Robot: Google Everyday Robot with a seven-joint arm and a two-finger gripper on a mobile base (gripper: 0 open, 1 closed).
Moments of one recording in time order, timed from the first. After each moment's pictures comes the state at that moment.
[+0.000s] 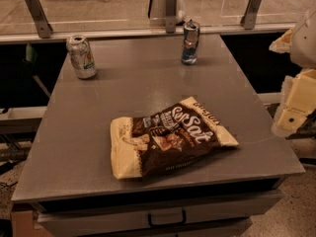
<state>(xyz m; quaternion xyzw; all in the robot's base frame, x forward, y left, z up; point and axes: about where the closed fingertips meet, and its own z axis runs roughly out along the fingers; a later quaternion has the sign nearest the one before) 0.438 -0.216 0.977 -0.60 0.78 -0.04 0.16</state>
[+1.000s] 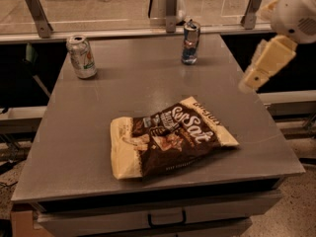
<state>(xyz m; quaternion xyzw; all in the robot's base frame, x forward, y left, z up) 0.520 -0.195 1.003 -0.57 0.77 -0.02 0.29</state>
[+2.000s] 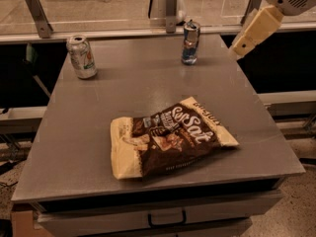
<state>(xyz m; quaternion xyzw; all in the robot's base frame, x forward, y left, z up) 0.585 -0.188 1.037 -0.54 0.76 -0.02 0.37</state>
